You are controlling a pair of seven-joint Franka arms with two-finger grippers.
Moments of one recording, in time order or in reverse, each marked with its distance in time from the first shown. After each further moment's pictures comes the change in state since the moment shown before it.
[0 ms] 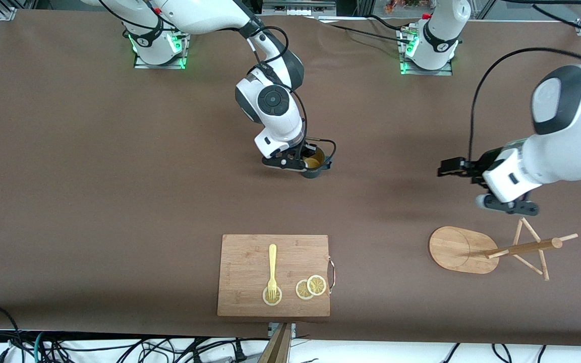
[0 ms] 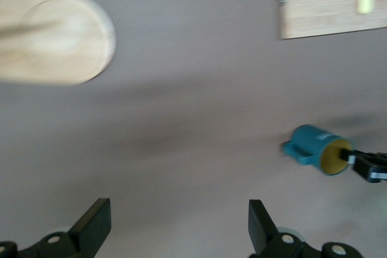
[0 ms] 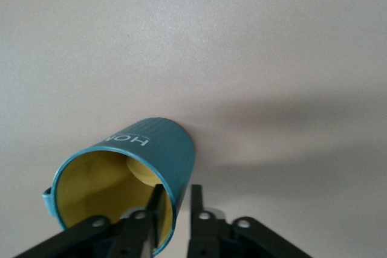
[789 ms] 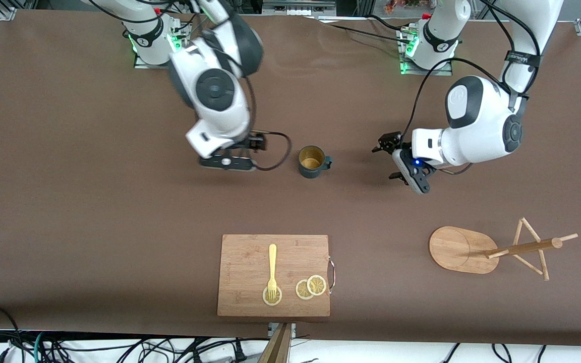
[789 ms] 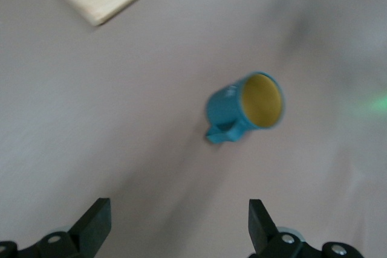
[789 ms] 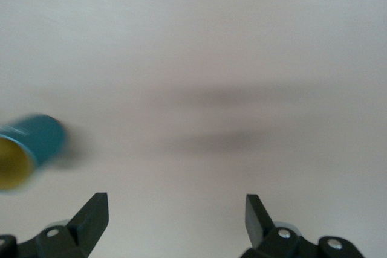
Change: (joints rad) left arm 0.183 -0.106 -0.336 -0.542 -0.348 0.462 0.903; right arm -0.009 -0.285 -0.299 0.065 -0.046 -0.662 -0.372
